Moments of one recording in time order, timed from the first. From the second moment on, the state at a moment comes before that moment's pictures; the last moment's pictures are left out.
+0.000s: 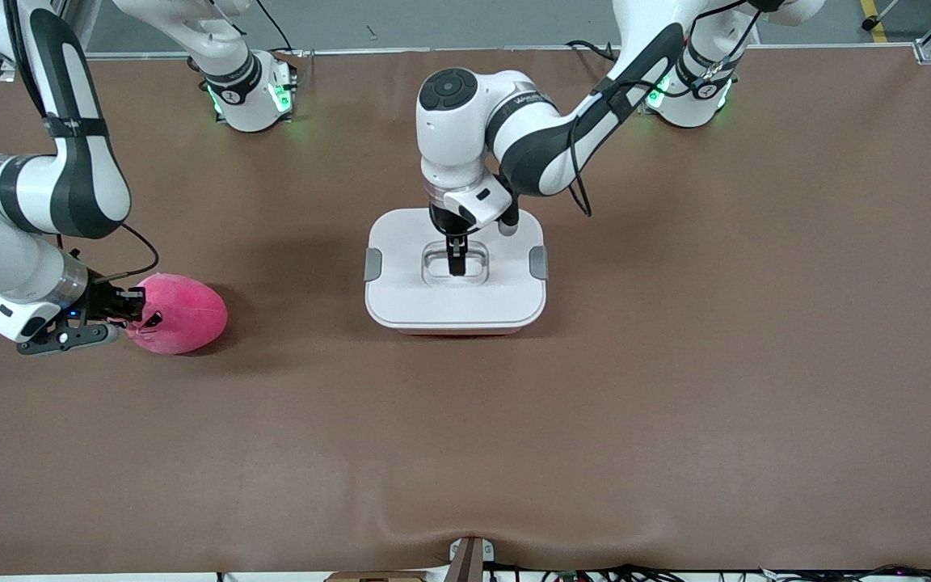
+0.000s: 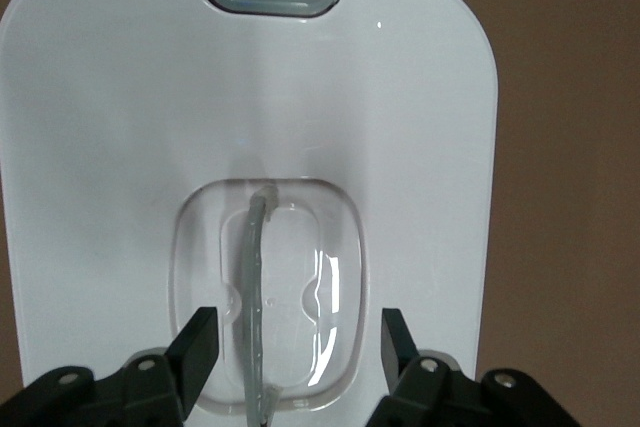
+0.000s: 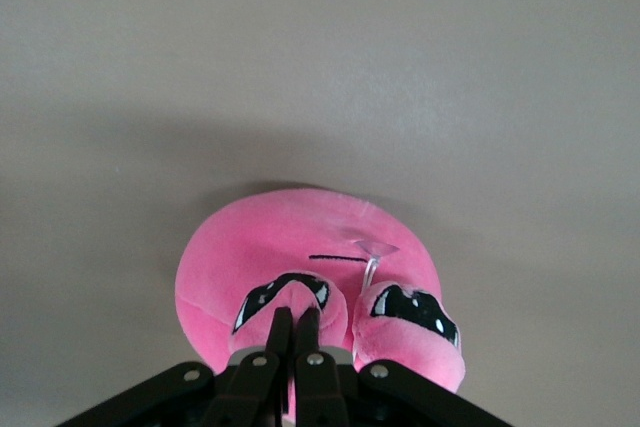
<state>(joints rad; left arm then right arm) -0.51 0.58 -0.48 -1.52 0.47 2.13 -2.72 0.00 0.23 -0.08 -1.92 -0.02 2.12 -0.28</state>
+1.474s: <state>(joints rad) -0.52 0.60 -0.48 -1.51 0.48 2.13 -2.72 0.16 0.19 -0.07 -1.61 0.02 1.72 -0.33</state>
